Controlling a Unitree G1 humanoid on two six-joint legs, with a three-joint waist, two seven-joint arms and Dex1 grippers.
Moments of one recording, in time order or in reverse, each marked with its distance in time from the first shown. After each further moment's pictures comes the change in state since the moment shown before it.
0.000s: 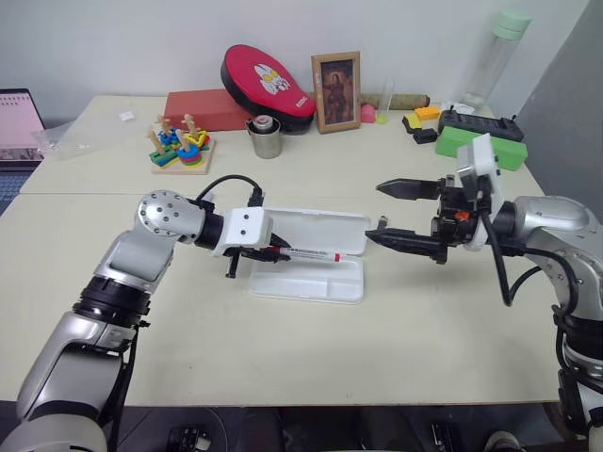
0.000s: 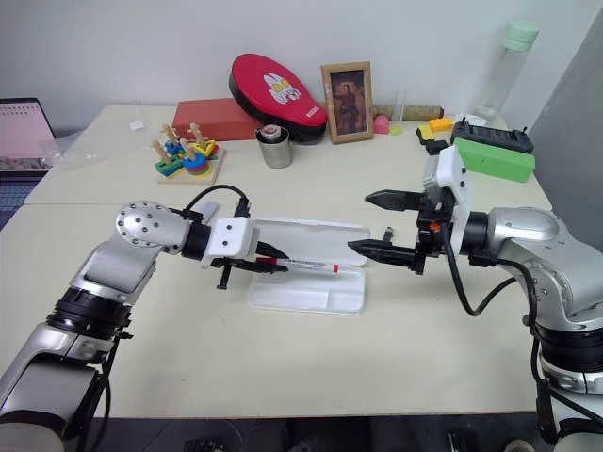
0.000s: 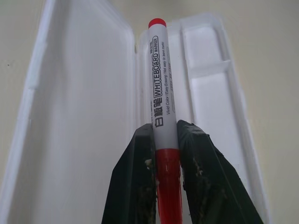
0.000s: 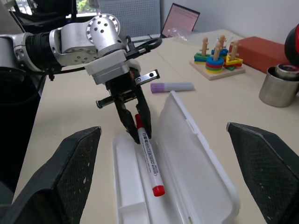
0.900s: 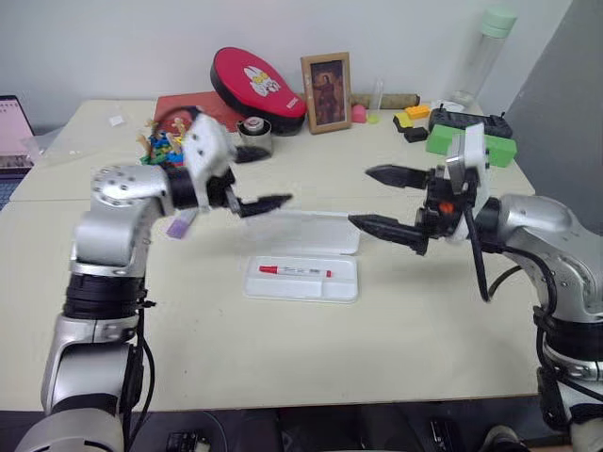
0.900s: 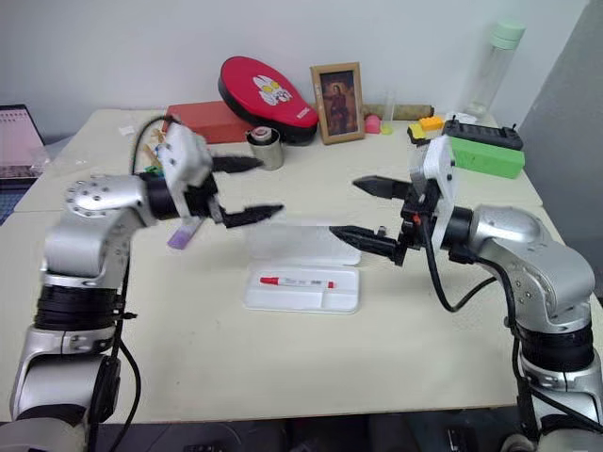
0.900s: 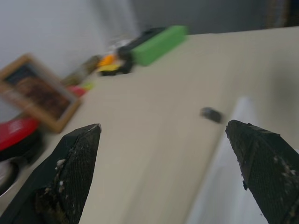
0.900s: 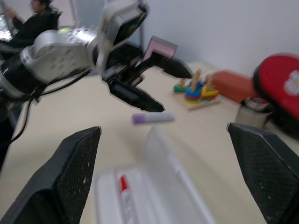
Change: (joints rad) left arm 0.030 -0.048 0.476 -0.204 -0.218 0.540 0.413; right arm -0.130 0.183 0.031 0.059 -0.025 -0.065 -0.161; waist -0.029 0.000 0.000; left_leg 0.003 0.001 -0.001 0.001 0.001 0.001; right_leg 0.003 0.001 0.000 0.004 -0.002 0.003
